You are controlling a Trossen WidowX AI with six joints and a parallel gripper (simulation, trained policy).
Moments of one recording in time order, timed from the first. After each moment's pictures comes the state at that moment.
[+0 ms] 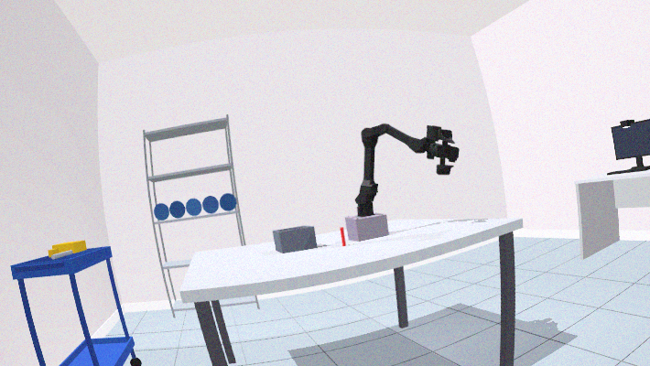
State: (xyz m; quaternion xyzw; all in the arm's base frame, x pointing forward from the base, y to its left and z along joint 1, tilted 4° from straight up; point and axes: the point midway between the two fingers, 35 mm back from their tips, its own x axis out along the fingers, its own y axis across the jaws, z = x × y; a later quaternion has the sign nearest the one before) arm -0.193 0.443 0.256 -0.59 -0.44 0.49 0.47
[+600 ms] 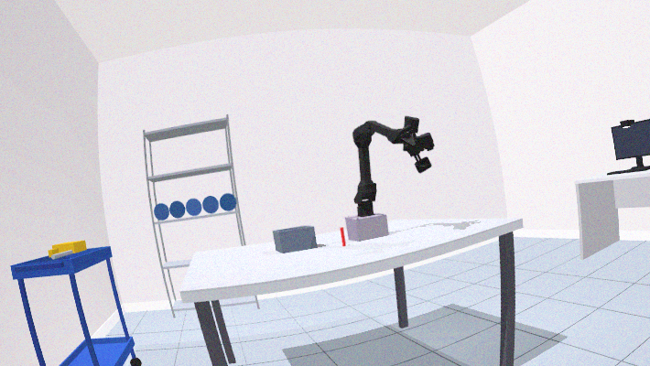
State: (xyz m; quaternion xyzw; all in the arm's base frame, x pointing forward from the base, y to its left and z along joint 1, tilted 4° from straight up) arm -0.017 0.466 0.266 -0.51 -0.19 0.55 0.64
